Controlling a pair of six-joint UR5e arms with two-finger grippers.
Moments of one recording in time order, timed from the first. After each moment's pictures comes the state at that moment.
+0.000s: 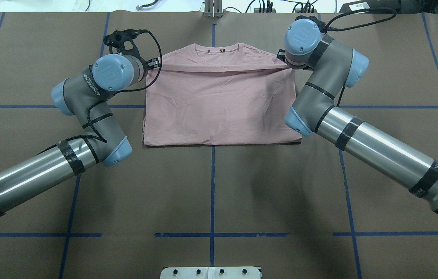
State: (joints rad) left arm -0.72 -2.29 -1.16 -2.28 -1.46 -1.37; right arm 0.80 -0.78 1.08 -1.22 1.61 1.40
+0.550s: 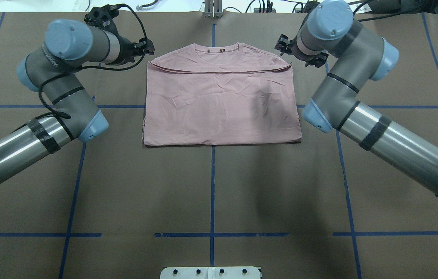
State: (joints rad) left arm -0.84 -2.22 -1.27 -2.39 -1.81 -1.37; right arm 0.85 -0.94 1.40 -1.21 1.78 1.42
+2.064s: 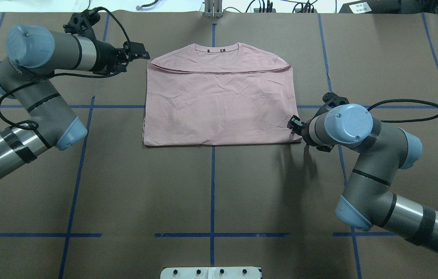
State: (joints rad) left arm -0.85 -2.13 -1.36 -2.53 -1.89 -1.45; right arm 0.58 -1.26 1.71 -1.22 1.69 1.81
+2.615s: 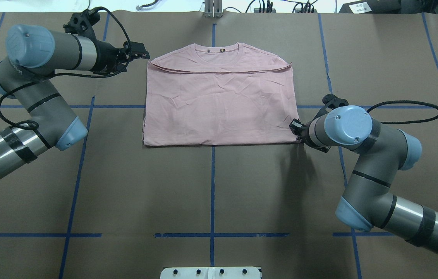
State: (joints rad) left arm -0.85 -2.13 -1.36 -2.53 -1.89 -1.46; right arm 0.58 -1.27 1.71 -1.22 1.70 1.81
